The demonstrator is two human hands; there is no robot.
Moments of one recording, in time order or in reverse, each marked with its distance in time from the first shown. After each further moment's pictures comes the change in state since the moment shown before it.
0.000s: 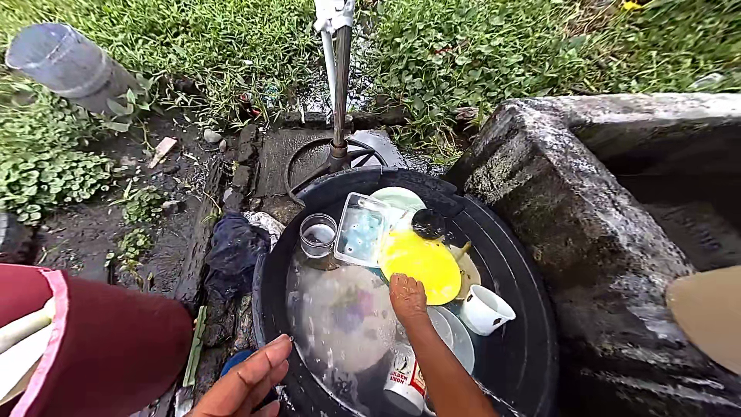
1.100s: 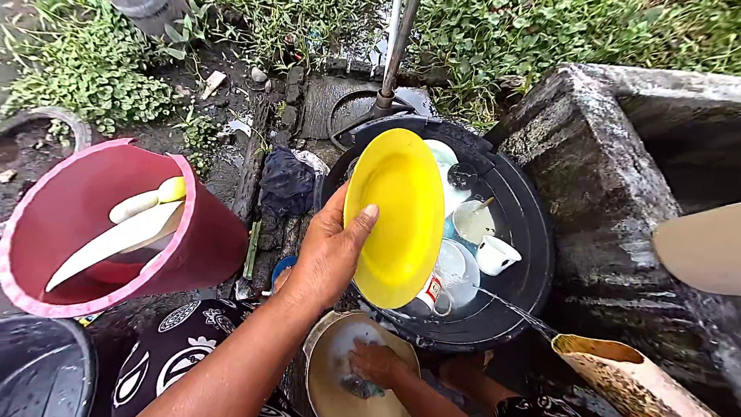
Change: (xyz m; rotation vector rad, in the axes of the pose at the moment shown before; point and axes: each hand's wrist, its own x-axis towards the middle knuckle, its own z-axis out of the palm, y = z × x) left_hand -0.015 0.005 0.022 -0.199 0.276 0.094; right_hand -0.239 -0.034 0.185 -0.153 -0.762 -0.667
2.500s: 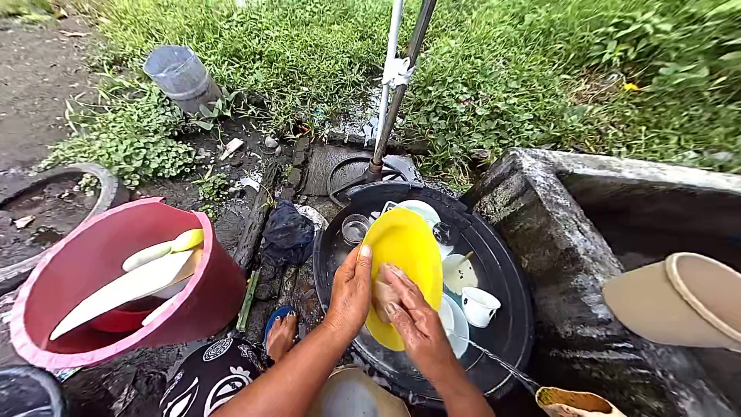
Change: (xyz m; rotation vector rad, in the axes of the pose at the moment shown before) left_hand 0.024 -0.028 0.025 0.094 0.071 0.060; right_hand -0.165 -0.081 -0.194 0.558 1.388 -0.455
